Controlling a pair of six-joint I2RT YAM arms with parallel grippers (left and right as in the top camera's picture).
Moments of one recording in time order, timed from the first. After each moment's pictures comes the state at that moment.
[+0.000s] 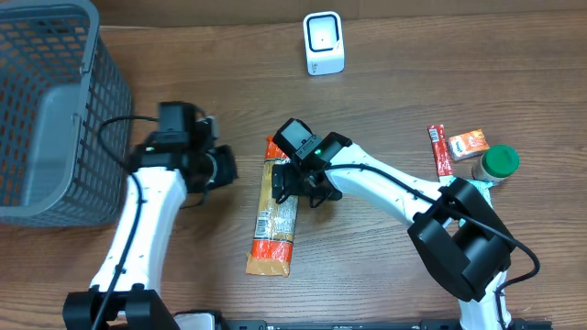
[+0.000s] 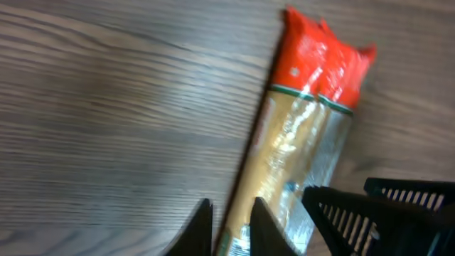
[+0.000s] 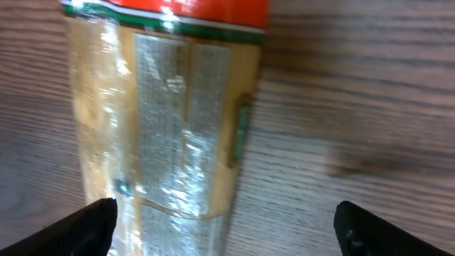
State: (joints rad) left arm 0.01 1.47 1.07 -0.87 0.20 -0.25; right arm 0.79 2.06 1.50 -0.78 -0.15 0.78
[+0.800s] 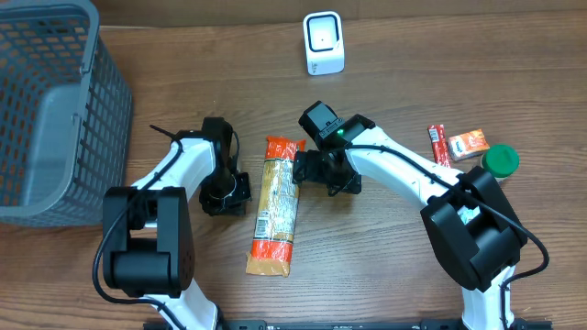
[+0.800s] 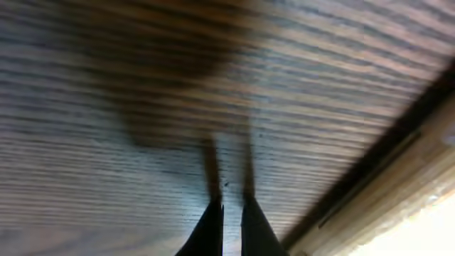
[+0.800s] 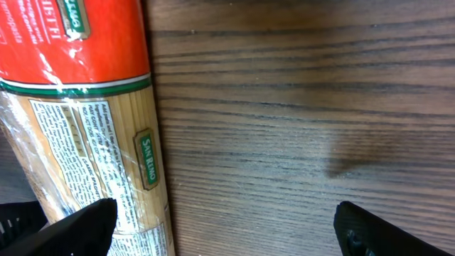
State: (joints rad) left arm -0.05 1.87 1.08 -0.99 0.13 -0.26; right arm 0.67 2.06 1.50 -0.85 -0.21 0.78
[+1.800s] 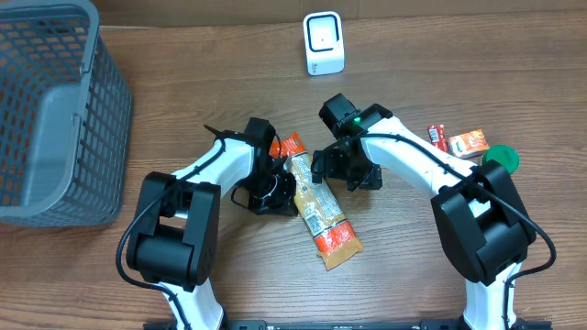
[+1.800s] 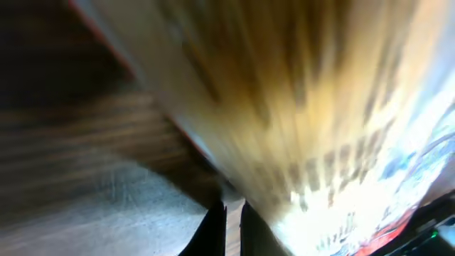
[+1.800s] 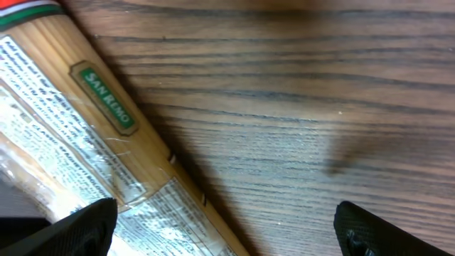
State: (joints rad) left arm -0.25 1.93 1.10 -0.84 0.48 -0.29; right arm 0.59 2.06 1.50 -0.95 -0.20 0.63
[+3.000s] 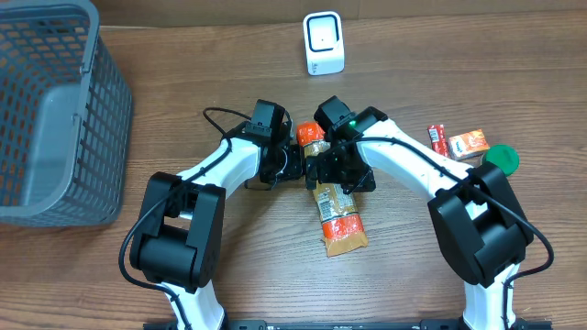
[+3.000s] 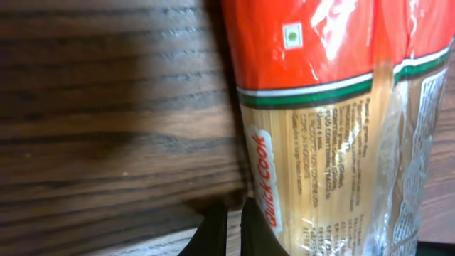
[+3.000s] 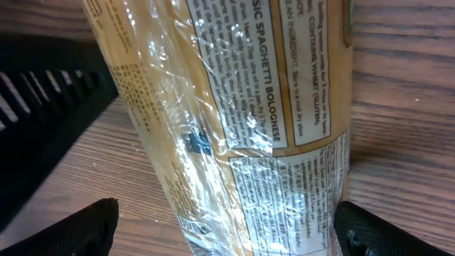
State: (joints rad) left arm -0.29 1.93 1.12 -0.47 0.35 -0.41; right arm 0.62 2.06 1.50 -0.94 -0.27 0.57
